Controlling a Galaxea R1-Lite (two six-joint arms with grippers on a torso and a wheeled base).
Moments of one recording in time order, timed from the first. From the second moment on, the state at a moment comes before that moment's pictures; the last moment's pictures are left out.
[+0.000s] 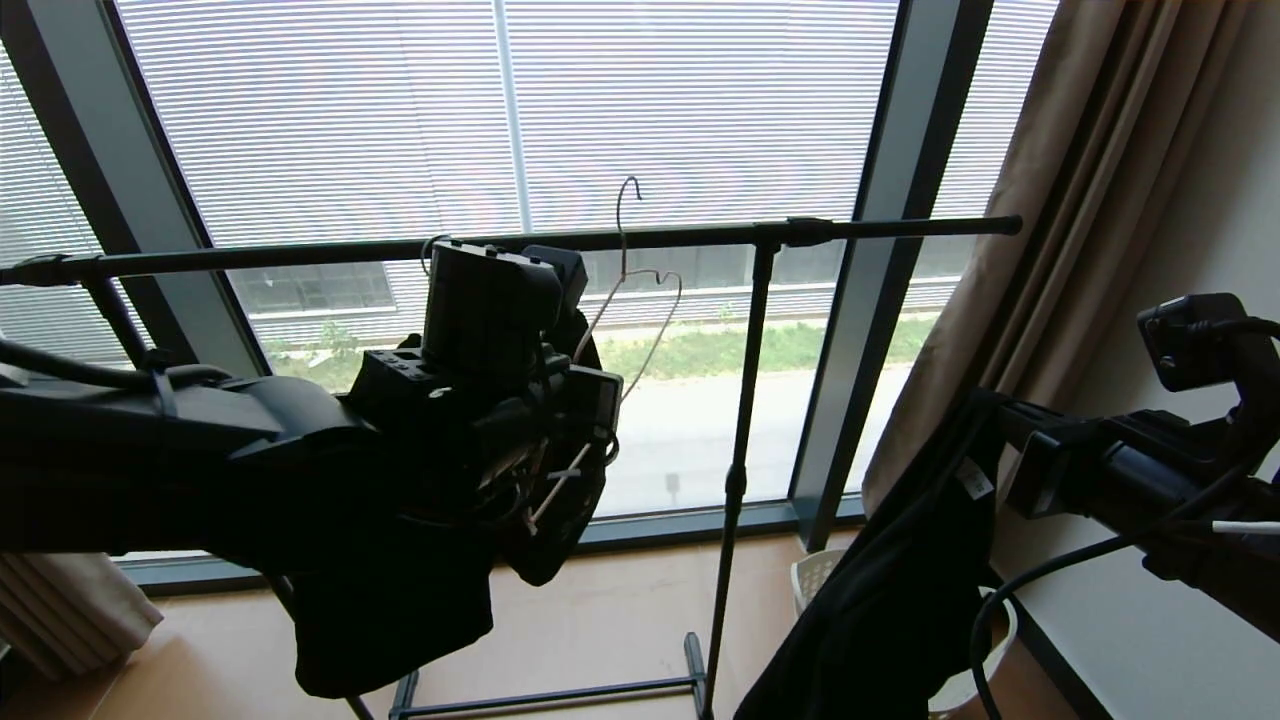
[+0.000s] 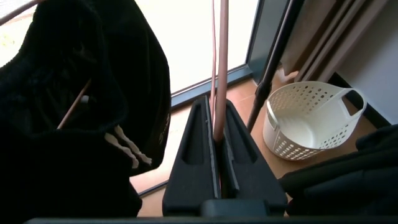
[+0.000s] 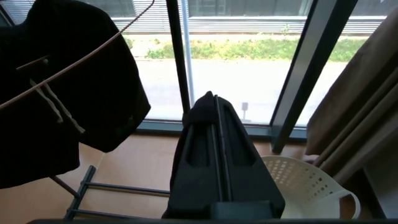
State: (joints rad) left arm -0.67 1.83 -1.11 -0.34 0.35 -0.05; right arm 0.46 1.38 -0.46 -0.78 -0.23 0.12
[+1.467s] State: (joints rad) left arm -0.83 1.41 -0.19 -0.95 -0.21 0.01; right arm 0.49 1.54 -0.61 -0.79 -0.52 -0.38
